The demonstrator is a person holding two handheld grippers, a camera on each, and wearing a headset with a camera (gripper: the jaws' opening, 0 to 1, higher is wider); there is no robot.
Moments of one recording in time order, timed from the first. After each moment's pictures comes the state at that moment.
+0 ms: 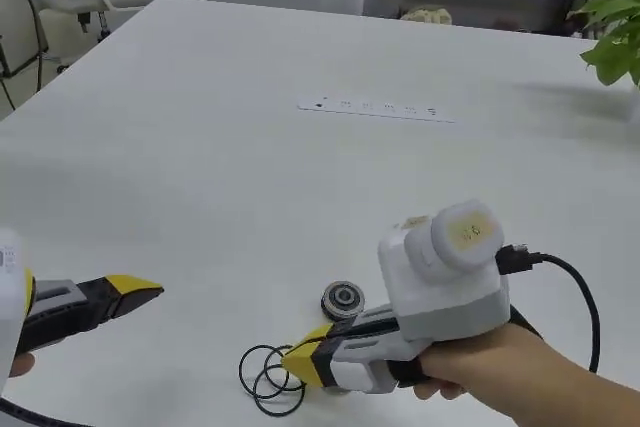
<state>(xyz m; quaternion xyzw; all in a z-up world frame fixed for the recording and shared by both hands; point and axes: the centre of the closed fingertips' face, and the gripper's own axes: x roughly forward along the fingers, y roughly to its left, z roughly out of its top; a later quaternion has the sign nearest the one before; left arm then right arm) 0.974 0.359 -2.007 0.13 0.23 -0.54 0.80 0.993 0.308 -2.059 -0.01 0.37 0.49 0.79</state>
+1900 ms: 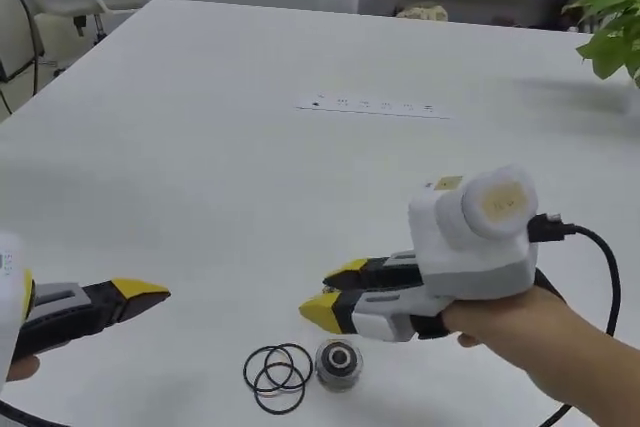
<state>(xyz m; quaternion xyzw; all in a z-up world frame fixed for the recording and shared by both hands) 0.967 0.355 -2.003 0.13 0.23 -0.56 0.79 1.043 0.269 -2.032 -0.04 0.29 0.43 0.85</state>
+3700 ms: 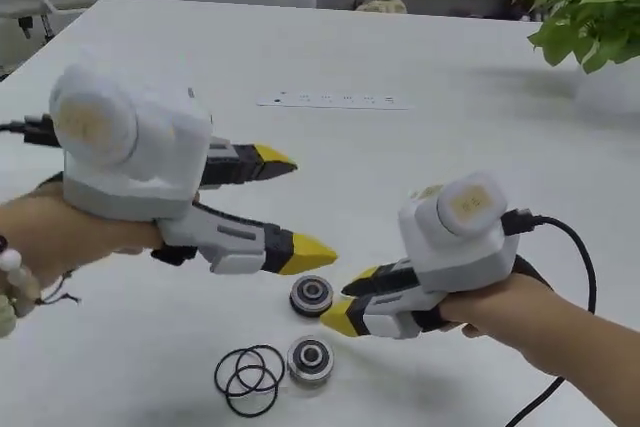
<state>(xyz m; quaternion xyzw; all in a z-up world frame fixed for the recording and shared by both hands) 1.068 0.232 -1.975 0.17 0.10 -0.63 0.75 1.044 0.222 -2.080 -0.08 0.36 0.39 0.84</state>
